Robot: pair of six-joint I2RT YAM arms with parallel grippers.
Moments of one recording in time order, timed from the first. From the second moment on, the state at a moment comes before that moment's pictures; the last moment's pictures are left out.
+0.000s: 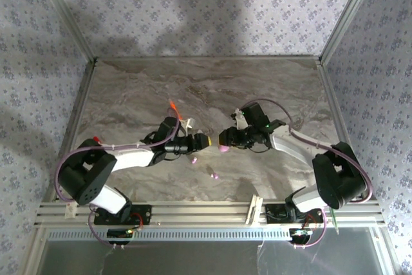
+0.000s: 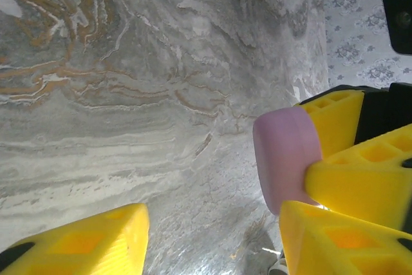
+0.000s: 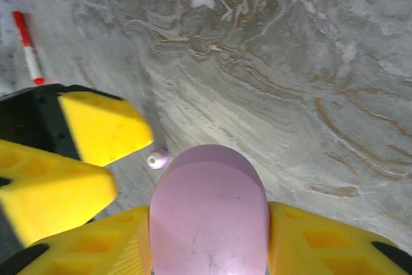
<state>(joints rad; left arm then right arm) -0.70 1.51 0.55 0.37 0.49 -0.96 0.52 1.43 0.78 -0.31 -0.55 0.58</state>
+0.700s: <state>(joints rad) -0.70 1.57 0.56 0.52 0.54 -1.04 0.47 1.37 0.72 -0.18 -0.70 0.69</state>
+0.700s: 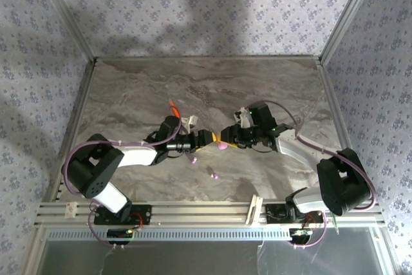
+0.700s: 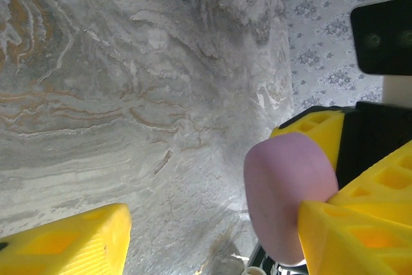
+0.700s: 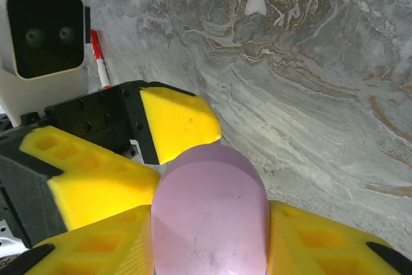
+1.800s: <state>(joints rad) -0.70 1.64 0.61 0.46 0.50 -1.01 0.41 1.32 0.69 -0.12 -0.76 0.78</state>
